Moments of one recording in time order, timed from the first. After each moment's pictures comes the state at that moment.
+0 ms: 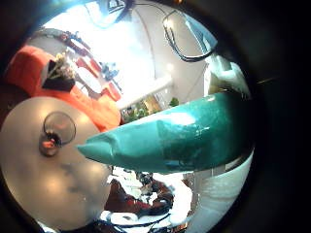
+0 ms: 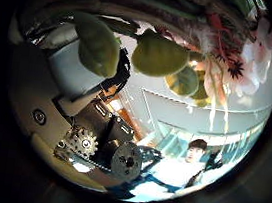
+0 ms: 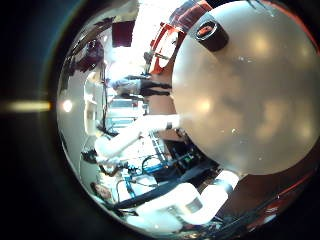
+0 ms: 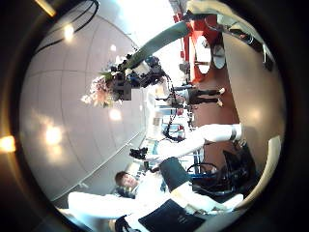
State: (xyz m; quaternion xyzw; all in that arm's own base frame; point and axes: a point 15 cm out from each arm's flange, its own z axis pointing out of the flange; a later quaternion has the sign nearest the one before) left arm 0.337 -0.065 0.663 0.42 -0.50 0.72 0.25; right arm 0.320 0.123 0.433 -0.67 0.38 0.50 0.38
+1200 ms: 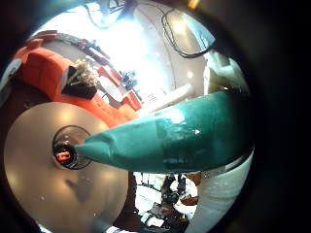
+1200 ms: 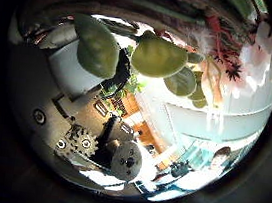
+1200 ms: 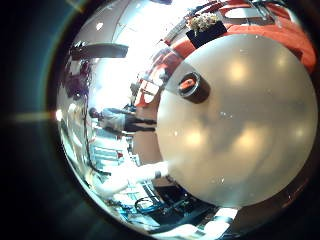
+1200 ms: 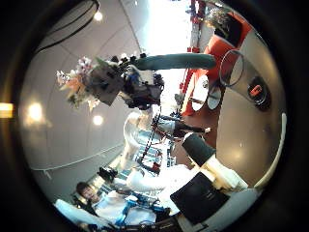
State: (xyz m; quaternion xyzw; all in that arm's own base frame) left arm 0.418 -0.114 0.591 0.51 -0.50 0.66 0.24; right arm 0.390 0.157 0.450 -0.68 0.45 0.32 0.49
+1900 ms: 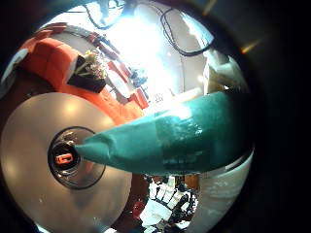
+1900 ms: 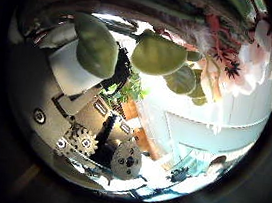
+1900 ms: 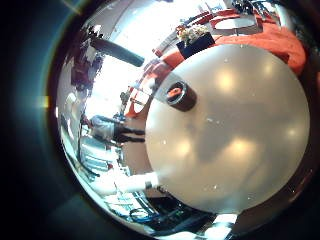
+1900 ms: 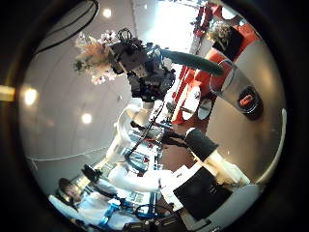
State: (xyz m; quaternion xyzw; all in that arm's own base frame) left arm 0.480 -0.106 0.544 0.54 -0.48 0.64 0.26; right arm 0.390 0.143 0.426 -0.67 0.50 0.25 0.50
